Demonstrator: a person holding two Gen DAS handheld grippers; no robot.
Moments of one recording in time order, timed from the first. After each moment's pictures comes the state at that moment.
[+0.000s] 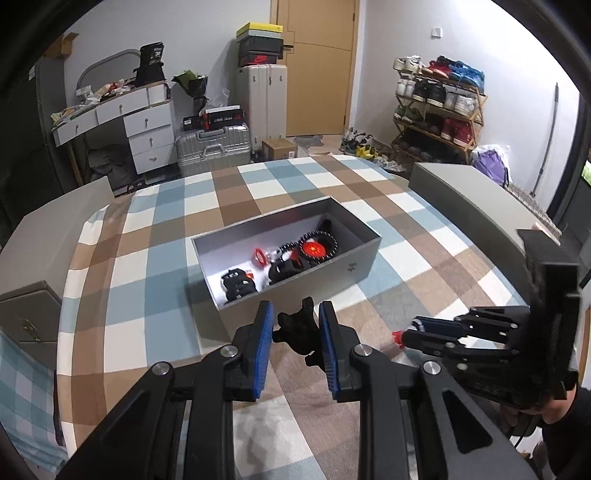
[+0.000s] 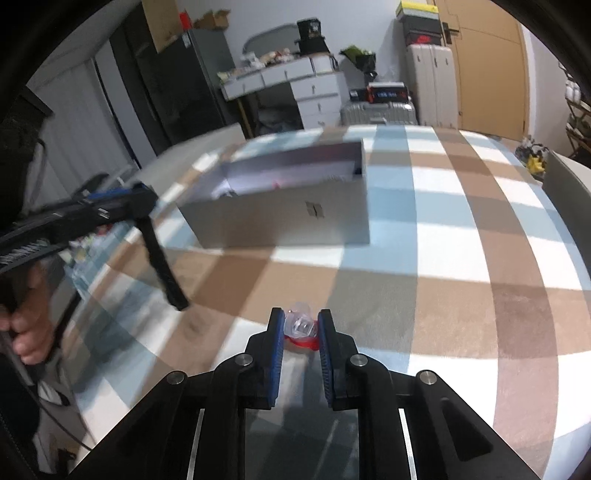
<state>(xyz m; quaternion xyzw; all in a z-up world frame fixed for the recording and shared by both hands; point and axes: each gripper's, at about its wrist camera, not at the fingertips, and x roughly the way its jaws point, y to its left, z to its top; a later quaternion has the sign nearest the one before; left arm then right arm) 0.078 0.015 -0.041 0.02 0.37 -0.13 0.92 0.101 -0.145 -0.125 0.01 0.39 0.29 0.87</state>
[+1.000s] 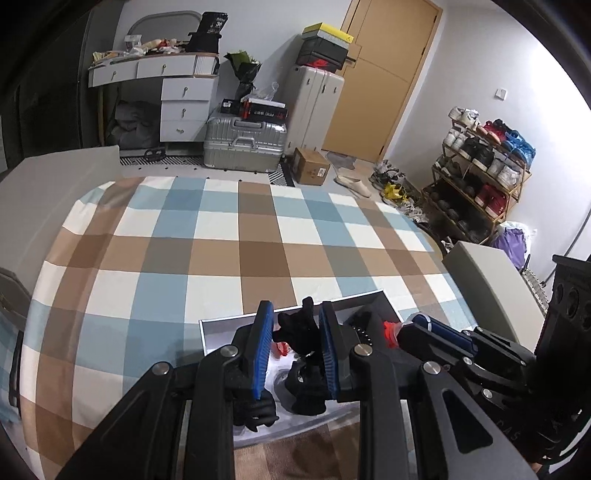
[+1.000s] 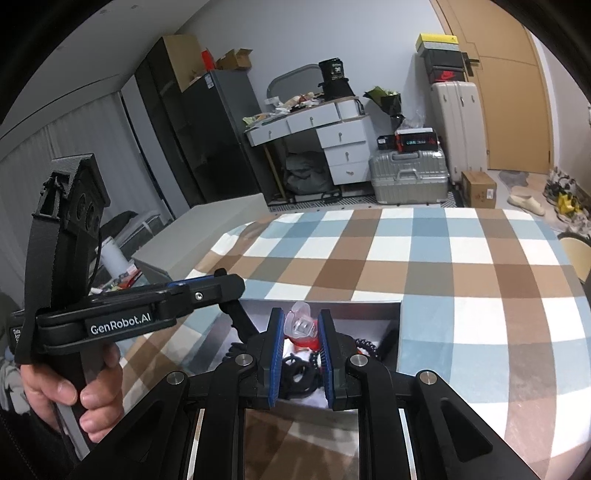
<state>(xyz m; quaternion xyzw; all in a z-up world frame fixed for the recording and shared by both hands) 0.167 0.041 -0.039 -0.11 0.38 -0.08 0.91 0.208 -0.105 -0.066 0.05 0.32 0.34 0.88</state>
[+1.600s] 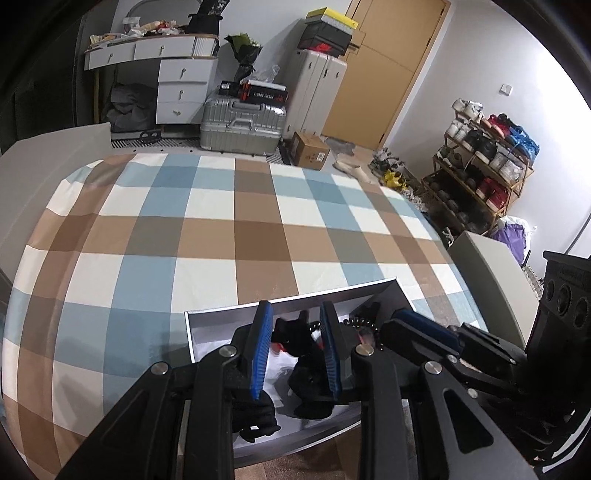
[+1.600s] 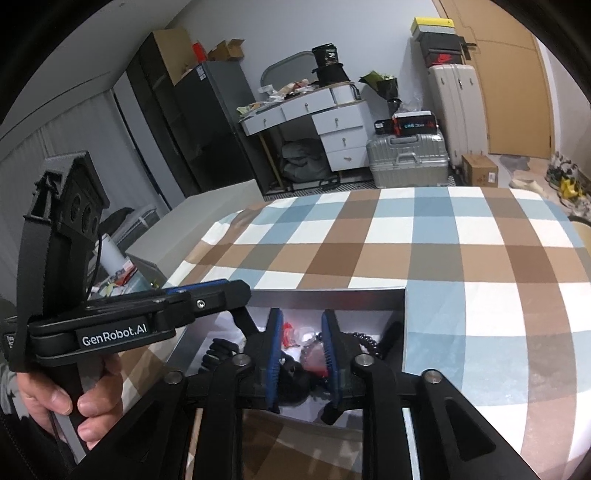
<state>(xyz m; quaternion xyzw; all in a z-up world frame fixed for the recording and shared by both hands) 0.180 0.040 -0.055 -0.12 0.41 -0.09 0.90 0.226 -0.100 -0.089 0.06 0.35 0.34 0.87</state>
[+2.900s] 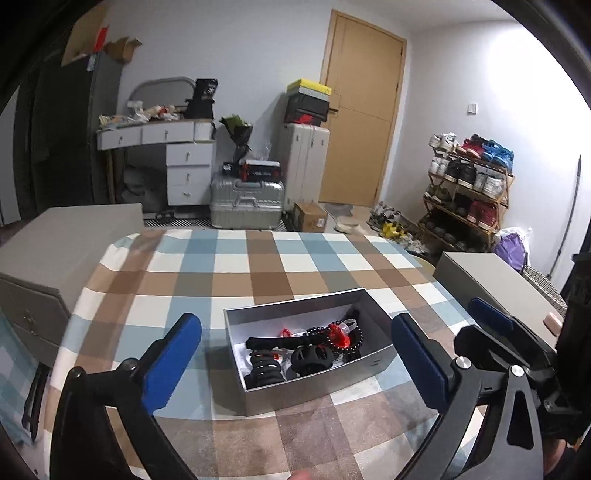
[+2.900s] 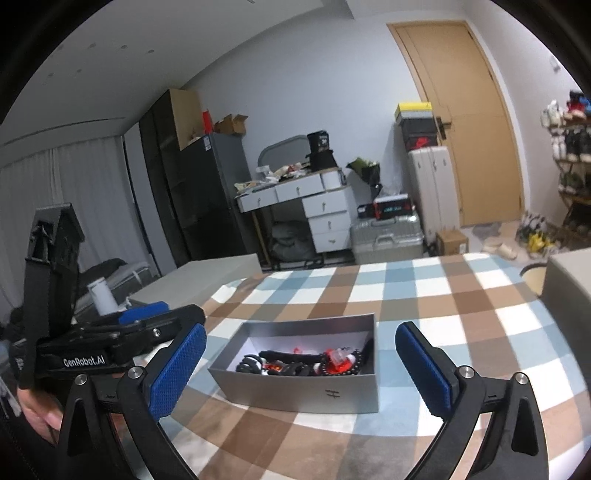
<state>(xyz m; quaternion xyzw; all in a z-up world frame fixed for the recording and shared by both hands) 0.093 0.039 -0.028 -0.06 0.25 -0.07 0.96 0.119 -0.140 -0.053 0.07 0.18 0.29 0.94</state>
